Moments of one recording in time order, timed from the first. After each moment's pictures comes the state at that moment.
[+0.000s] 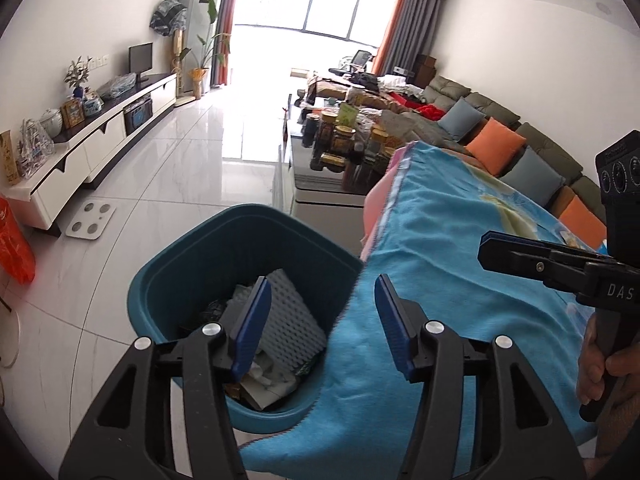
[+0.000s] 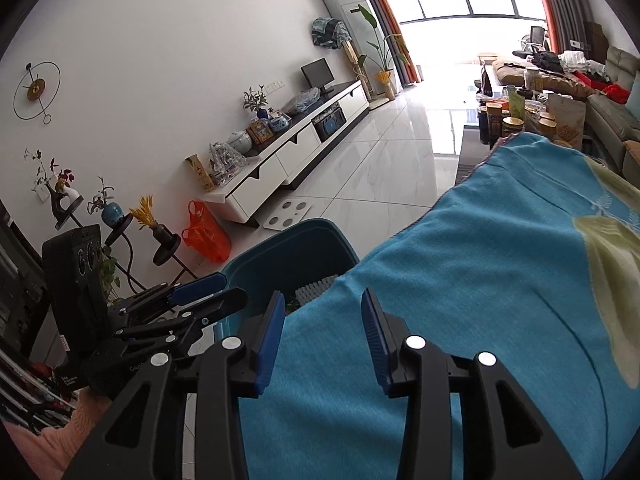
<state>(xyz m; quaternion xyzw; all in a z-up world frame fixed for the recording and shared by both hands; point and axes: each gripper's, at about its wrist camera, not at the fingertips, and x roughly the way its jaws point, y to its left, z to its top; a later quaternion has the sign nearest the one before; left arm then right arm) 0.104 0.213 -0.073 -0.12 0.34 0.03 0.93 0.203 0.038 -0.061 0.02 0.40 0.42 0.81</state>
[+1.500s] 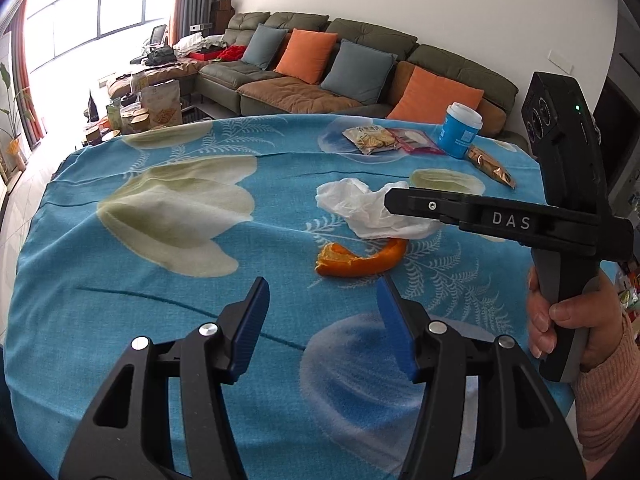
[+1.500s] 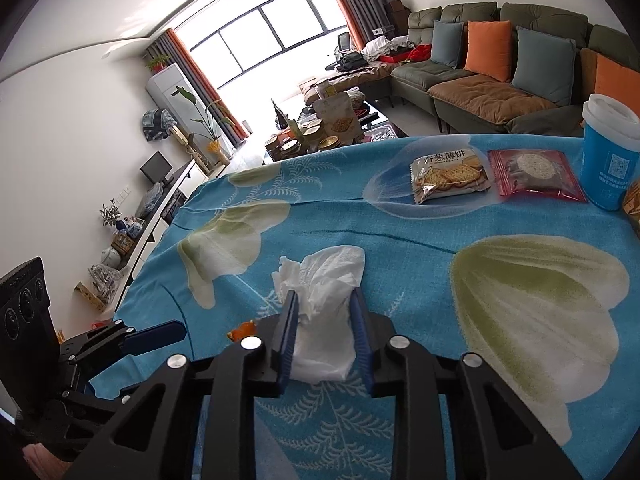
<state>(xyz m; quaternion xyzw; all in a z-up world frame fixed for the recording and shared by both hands) 0.207 -0.126 -0.072 0.04 0.40 -0.28 0.87 0.226 -0.275 -0.101 0.17 0.39 0.15 0.89</state>
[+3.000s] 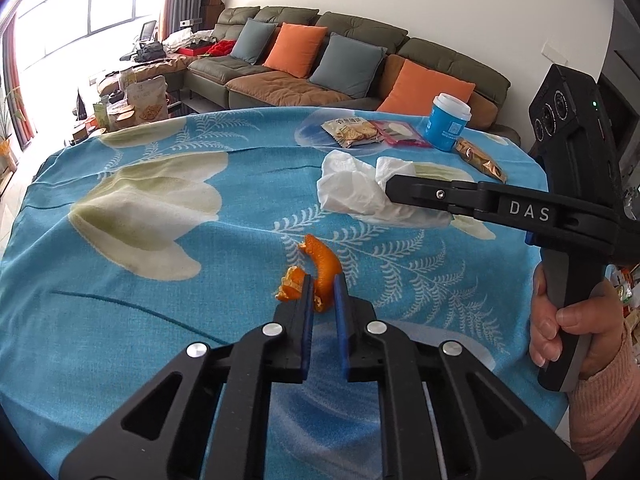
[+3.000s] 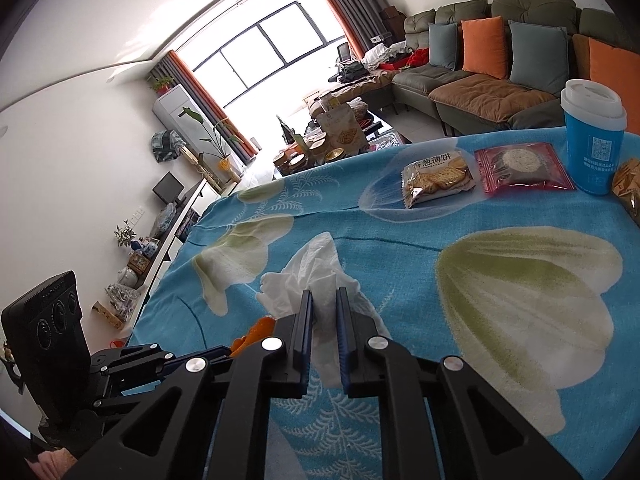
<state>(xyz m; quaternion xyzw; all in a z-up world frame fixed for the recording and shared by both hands) 0.206 -0.146 -0.076 0.04 0.41 -0.29 0.86 0.212 -0.294 -0.096 0.21 0.36 0.16 0.89</state>
